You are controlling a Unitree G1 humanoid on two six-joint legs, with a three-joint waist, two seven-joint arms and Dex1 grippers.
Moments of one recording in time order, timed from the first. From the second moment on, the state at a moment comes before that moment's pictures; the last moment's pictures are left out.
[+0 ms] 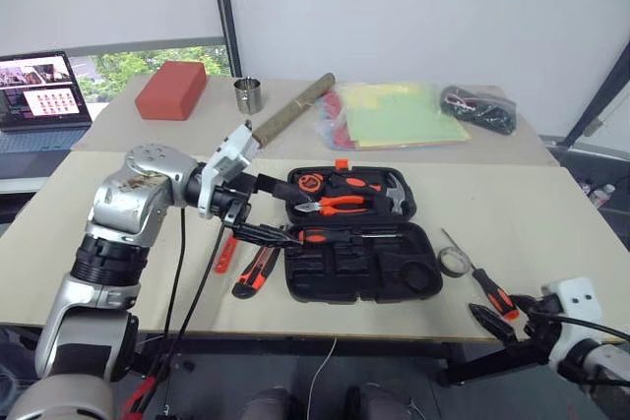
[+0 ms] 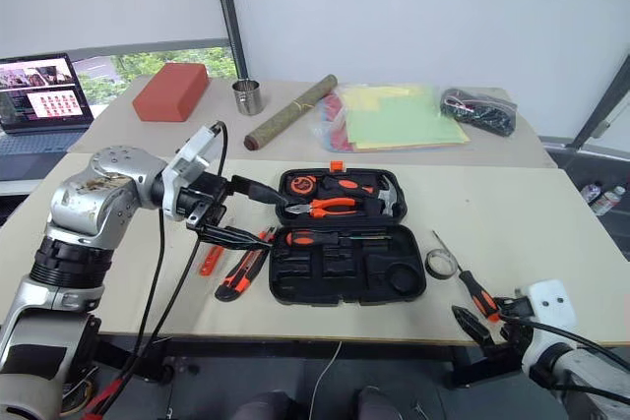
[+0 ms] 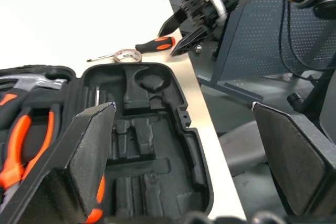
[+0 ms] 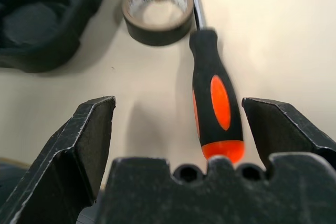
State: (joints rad) left arm -0.82 0.68 -0.12 0.04 -0.46 0.62 -1.58; right arm 0.36 -0.62 -0.45 -0.45 0.50 0.69 0.52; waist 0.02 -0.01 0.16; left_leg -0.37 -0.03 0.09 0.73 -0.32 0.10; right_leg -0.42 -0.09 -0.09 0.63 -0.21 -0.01
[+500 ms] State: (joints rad) left arm -0.72 0.78 -0.13 -0.01 -0.43 0.57 -1.52; right arm 0.20 -0.74 -0.56 -0.37 0.59 0.61 0.66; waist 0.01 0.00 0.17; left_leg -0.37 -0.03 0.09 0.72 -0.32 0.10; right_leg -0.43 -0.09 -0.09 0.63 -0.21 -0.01
